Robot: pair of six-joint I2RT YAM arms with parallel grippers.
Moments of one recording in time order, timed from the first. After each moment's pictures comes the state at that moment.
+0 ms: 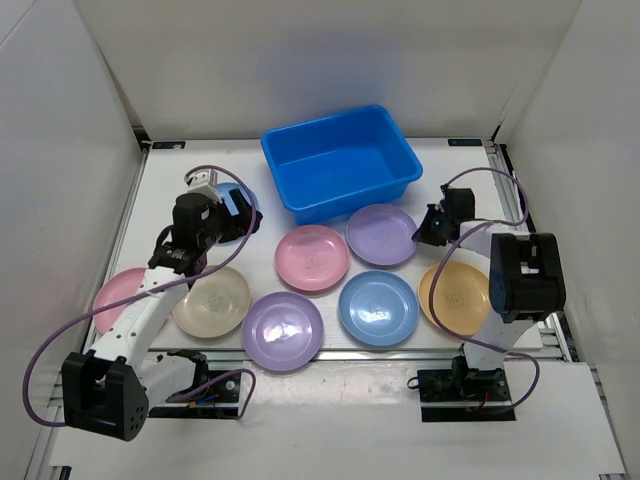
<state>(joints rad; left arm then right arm) -0.22 1.08 0.80 -0.14 0.08 -0.46 0.06 1.74 0.90 -0.05 -0.24 0.35</state>
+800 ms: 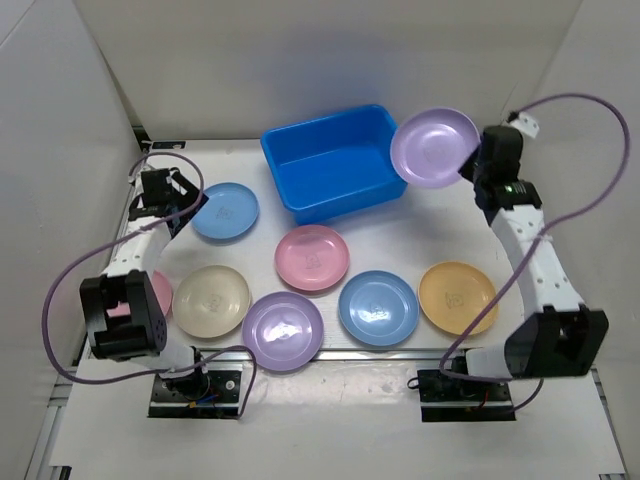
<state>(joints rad) 0.11 1.46 1.03 -0.28 -0.05 -0.67 0.07 1.31 1.26 -0.40 0.33 0.46</state>
